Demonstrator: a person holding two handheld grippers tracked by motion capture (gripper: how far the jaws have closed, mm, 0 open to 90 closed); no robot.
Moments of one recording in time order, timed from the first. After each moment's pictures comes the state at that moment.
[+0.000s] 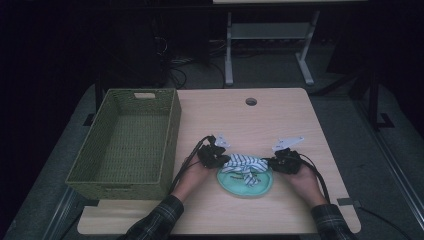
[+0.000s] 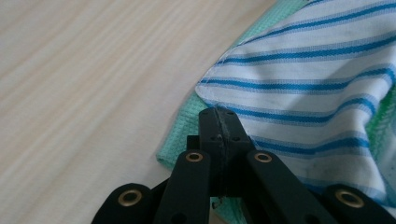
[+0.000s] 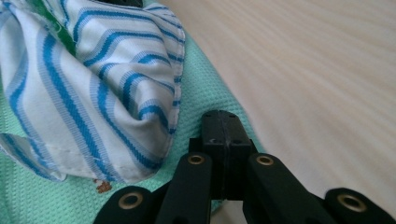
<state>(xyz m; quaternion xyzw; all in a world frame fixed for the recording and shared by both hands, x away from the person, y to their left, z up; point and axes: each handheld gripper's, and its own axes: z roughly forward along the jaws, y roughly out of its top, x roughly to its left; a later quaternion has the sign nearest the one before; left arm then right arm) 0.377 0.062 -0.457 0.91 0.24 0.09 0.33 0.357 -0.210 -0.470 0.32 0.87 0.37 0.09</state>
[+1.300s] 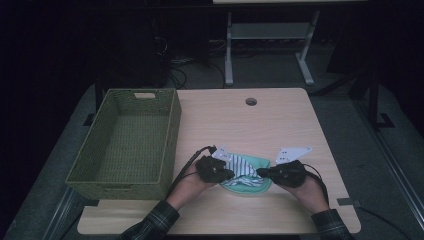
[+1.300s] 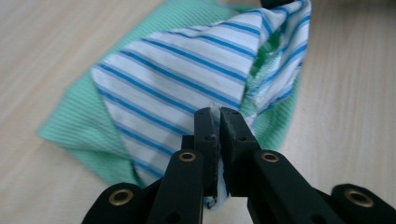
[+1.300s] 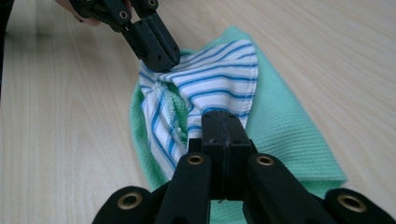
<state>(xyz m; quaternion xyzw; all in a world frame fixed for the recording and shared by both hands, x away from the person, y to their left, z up) 0.324 0.063 -0.436 0.92 0.18 0.02 0.35 0.302 -0.201 -0.437 0.25 0.87 0.43 0.07</state>
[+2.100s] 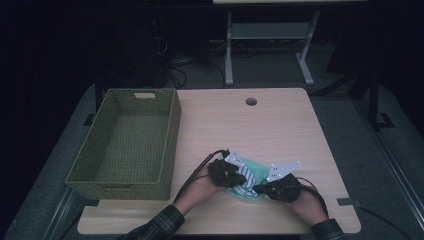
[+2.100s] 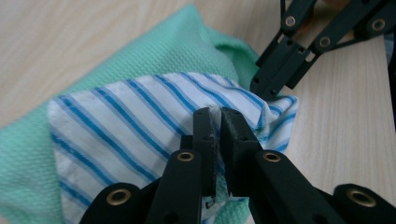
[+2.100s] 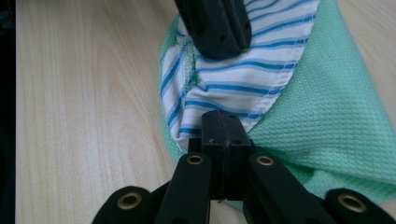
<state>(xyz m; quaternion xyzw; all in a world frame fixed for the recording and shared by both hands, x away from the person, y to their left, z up) 0.318 0.031 -0.440 0.93 0.15 0.00 0.35 0.276 -0.185 -0.458 0.22 0.90 0.38 0.05</state>
